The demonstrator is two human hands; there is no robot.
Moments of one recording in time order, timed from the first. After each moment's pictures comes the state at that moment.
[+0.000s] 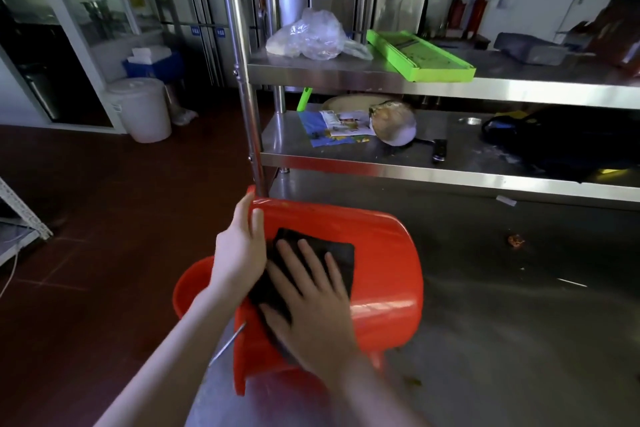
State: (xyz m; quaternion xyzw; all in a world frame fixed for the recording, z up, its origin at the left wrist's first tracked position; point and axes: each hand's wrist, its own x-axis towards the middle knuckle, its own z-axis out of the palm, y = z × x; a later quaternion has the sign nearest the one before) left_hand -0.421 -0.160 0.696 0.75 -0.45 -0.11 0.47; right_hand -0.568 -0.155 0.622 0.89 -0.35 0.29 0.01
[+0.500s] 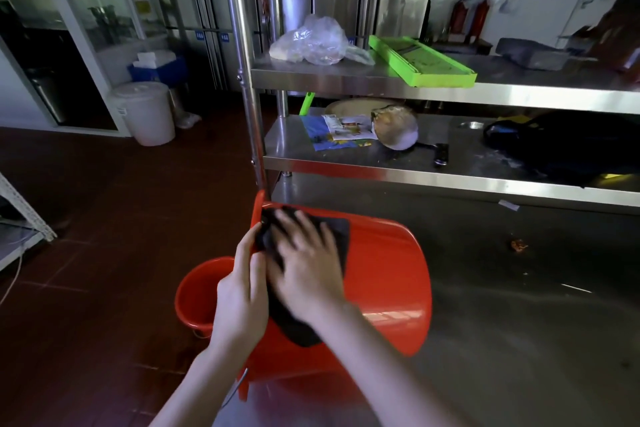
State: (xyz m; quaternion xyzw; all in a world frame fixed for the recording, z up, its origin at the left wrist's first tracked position) left_hand -0.445 -0.109 0.660 0.69 -0.49 -0.10 0.53; right_hand -0.540 -0.187 0.675 0.88 -0.40 0.24 -0.05
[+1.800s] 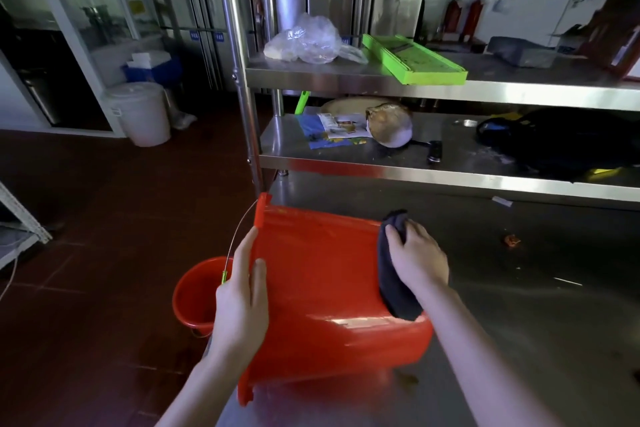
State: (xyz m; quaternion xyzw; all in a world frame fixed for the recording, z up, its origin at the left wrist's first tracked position) left_hand -0.460 -0.095 0.666 0.68 -0.47 -0.14 0.55; right_hand -0.674 -0.260 0.670 0.70 -0.67 0.19 -0.16
